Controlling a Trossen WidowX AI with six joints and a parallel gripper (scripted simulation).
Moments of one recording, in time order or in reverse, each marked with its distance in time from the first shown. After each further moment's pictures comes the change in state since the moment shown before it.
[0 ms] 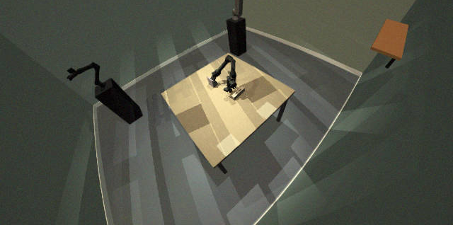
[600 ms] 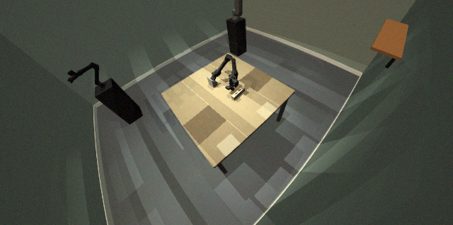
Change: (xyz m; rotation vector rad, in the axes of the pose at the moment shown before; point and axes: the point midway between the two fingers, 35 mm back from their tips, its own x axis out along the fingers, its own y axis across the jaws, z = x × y) arm 0.009 0.048 0.001 0.115 0.008 0.033
